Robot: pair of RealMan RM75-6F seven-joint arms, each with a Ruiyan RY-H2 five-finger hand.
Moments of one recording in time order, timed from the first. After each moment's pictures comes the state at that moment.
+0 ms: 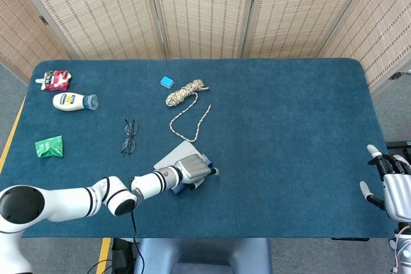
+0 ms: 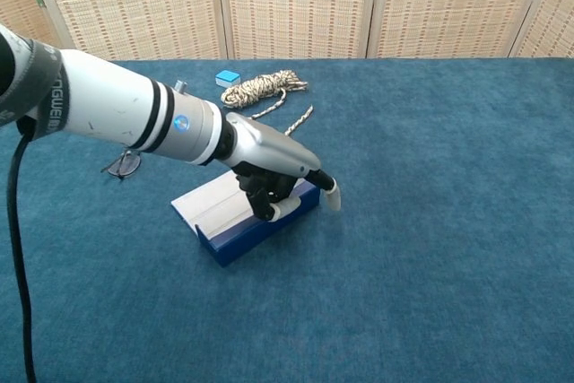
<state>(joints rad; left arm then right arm) -1.32 -1.53 -0.07 -1.39 1.08 0.33 0.22 0.04 -1.10 0.08 -1.61 -1.46 1.53 -0.07</state>
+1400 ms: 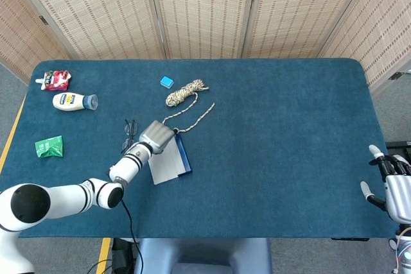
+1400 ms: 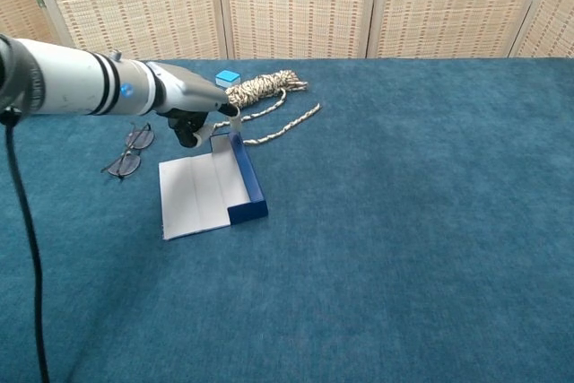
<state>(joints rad) -1.34 -1.51 0.15 -1.33 0.59 0.69 0.54 0.03 -1.11 0.09 -1.59 -1.47 1.54 -0.04</state>
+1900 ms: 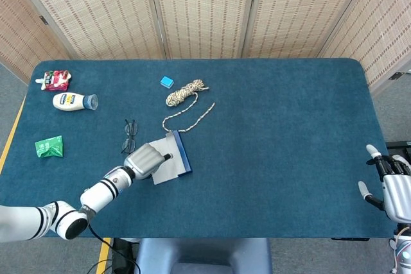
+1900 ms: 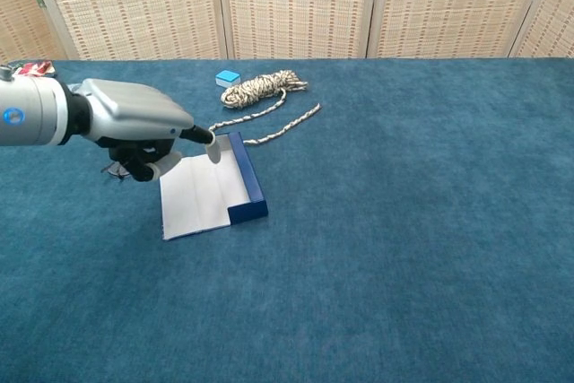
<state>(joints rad) -1.14 -1.31 0.17 -1.65 0.99 0.81 0.47 0.03 -1.11 0.09 -1.60 -1.48 1.54 -0.04</state>
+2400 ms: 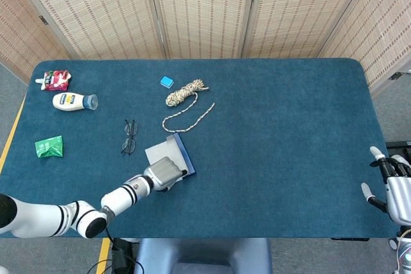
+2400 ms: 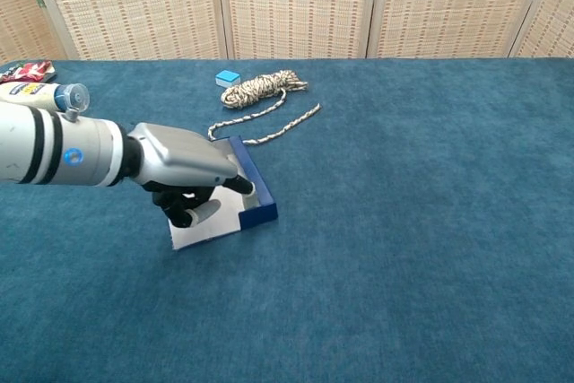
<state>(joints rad) -1.19 -1.42 0.10 -1.61 0.93 0.65 0.50 0.02 -1.11 0.09 -1.59 -1.47 1.55 -0.03</state>
